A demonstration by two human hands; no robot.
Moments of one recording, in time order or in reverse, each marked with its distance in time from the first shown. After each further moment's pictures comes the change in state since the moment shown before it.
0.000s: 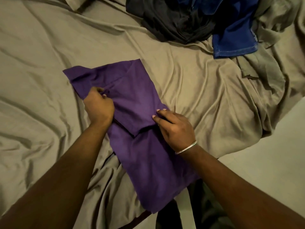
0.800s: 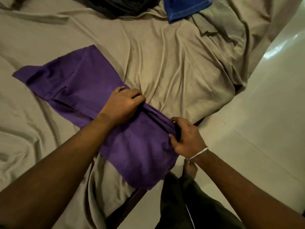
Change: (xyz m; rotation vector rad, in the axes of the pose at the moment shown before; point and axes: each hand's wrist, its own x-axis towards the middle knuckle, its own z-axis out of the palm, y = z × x) left_hand -0.093 0.034 0.059 0.442 -0.489 1.524; right_hand -0.146 0.017 -0.053 0.327 -0.050 0.542
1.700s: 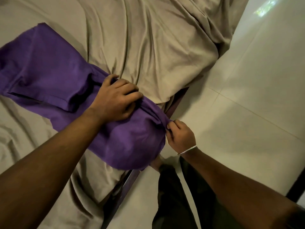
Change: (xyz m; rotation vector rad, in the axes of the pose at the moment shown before) left_hand 0.005 0.053 0.029 0.028 0.138 0.315; right_hand -0.103 0.080 0.064 -0.288 0.172 0.070
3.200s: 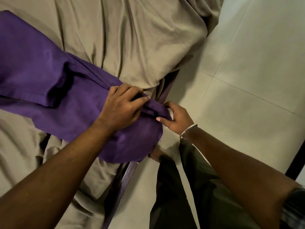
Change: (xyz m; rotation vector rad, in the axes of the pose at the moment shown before) left_hand -0.005 0.065 0.030 -0.063 0.080 -0.047; right_hand 0.011 0.024 -0.002 0.375 -0.239 0.241
